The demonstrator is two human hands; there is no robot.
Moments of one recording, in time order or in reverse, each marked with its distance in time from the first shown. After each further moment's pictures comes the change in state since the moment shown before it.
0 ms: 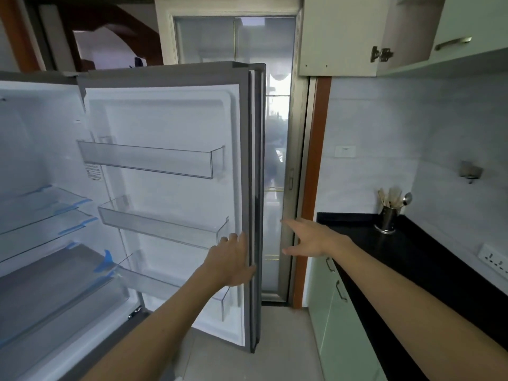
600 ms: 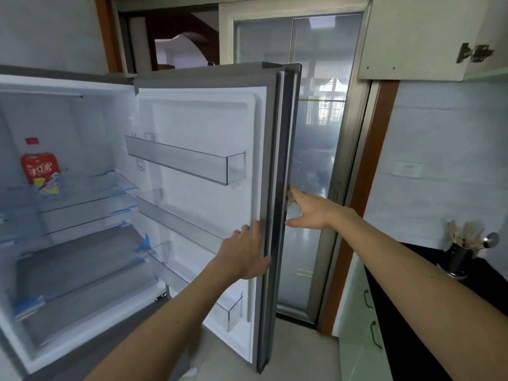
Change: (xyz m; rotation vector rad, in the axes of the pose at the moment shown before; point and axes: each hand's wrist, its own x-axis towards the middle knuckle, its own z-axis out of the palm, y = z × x) left_hand 0.041 0.020 -0.018 -0.068 0.133 -0.221; right_hand 0.104 0.016 -0.063 0.031 0.085 -0.222
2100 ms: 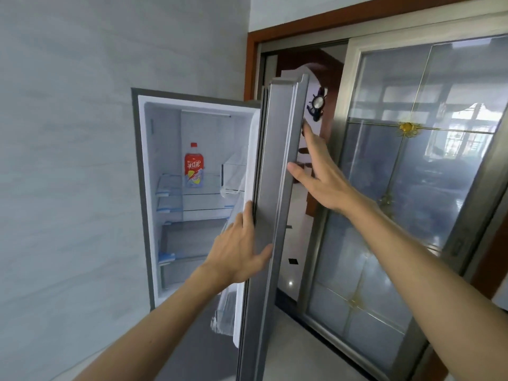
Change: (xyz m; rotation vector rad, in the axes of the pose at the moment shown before) left_hand -0.175 -0.094 -0.087 -0.031 0.432 -0.341; right_hand 0.000 -0.229 -0.044 0.493 0.432 -0.760
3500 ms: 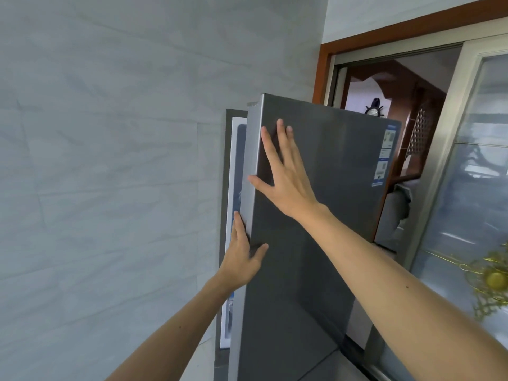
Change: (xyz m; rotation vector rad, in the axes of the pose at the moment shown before) left_hand 0.072 -0.295 -0.046 -0.500 0.132 -0.294; right_hand 0.241 -0.102 0.274 -0.305 0.206 -0.246
